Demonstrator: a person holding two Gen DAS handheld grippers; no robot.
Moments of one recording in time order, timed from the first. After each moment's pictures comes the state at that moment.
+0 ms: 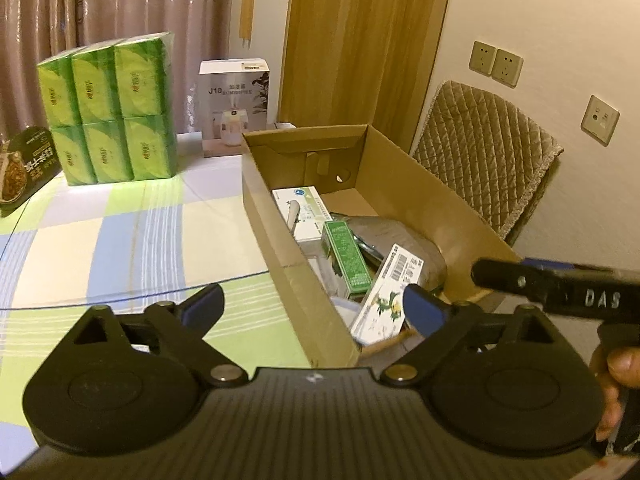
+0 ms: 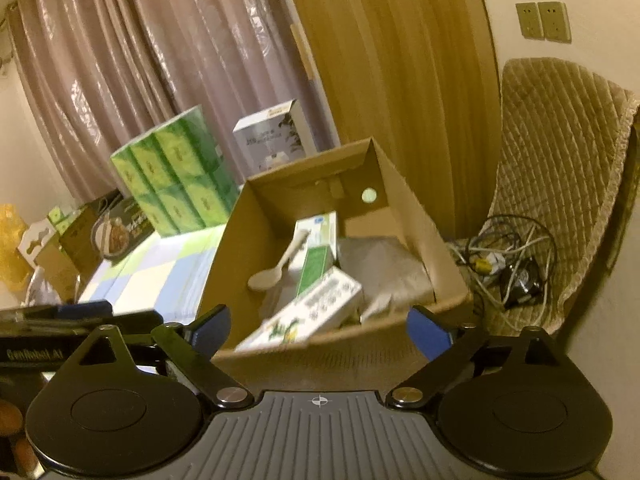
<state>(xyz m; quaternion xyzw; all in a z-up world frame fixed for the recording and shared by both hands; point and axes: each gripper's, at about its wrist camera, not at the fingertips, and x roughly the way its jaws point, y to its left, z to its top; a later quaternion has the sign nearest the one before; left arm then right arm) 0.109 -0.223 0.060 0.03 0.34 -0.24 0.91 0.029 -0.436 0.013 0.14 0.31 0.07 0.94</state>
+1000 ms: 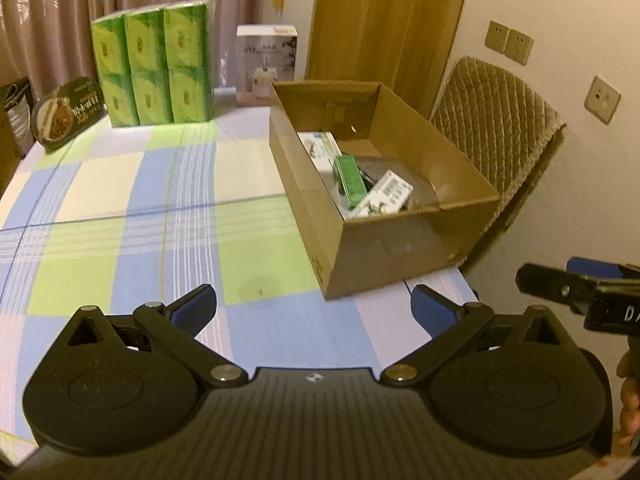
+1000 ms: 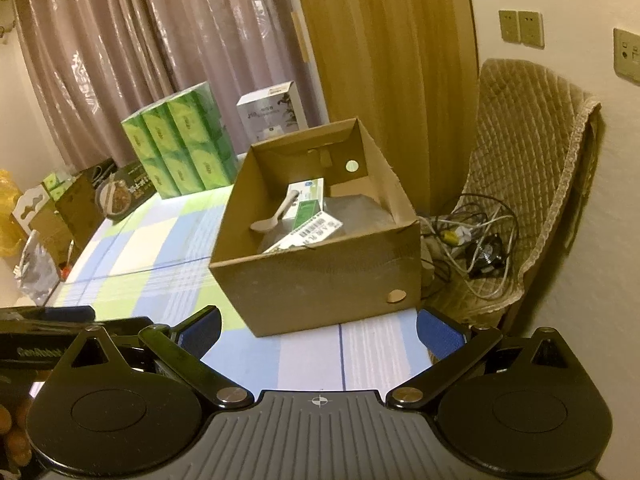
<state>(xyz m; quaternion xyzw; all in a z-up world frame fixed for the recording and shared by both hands) 0.015 -0.204 0.065 0.02 0.39 -0.19 0.90 -0.064 -0.428 0.039 0.11 0.34 0.05 0.93</state>
